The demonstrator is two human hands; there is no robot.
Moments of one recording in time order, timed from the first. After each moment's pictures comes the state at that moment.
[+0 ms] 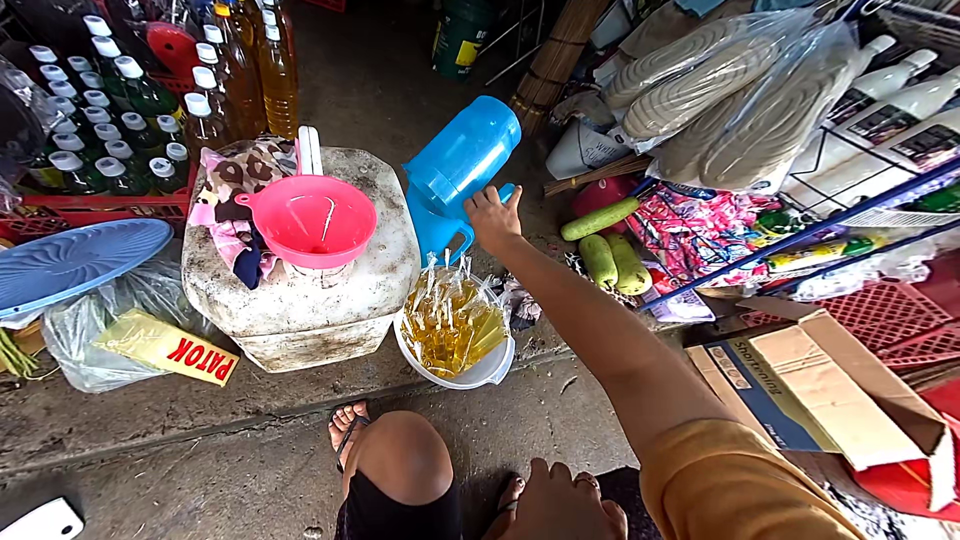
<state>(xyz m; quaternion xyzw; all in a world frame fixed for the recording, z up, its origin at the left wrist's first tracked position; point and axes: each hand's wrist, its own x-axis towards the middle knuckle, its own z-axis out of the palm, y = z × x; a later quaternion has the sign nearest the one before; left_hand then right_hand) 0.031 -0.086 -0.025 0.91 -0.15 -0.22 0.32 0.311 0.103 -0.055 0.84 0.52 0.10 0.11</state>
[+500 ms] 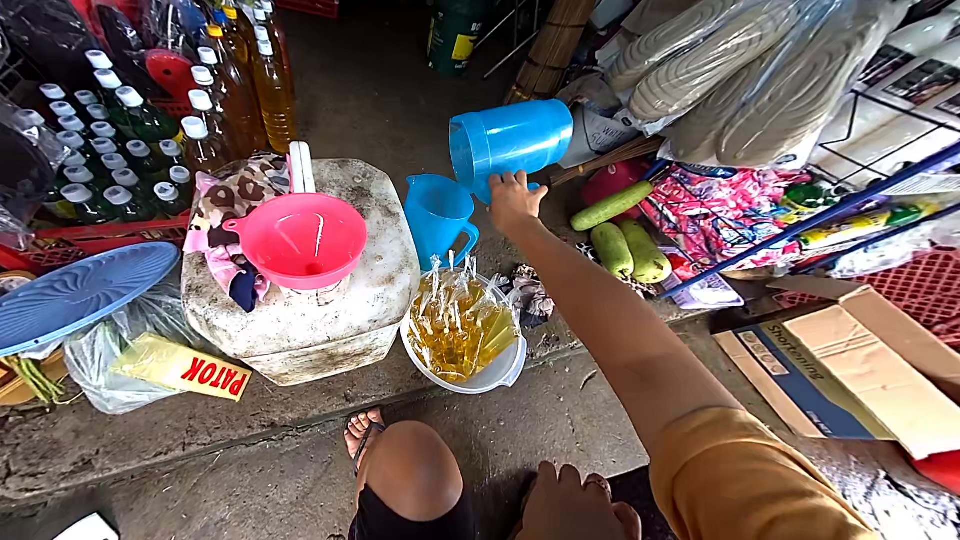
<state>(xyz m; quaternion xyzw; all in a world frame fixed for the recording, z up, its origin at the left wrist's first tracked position) 0.031 -0.077 -0.022 0.91 -0.14 -0.23 0.32 0.334 0.110 -0.033 0.92 0.38 0.07 -0.01</state>
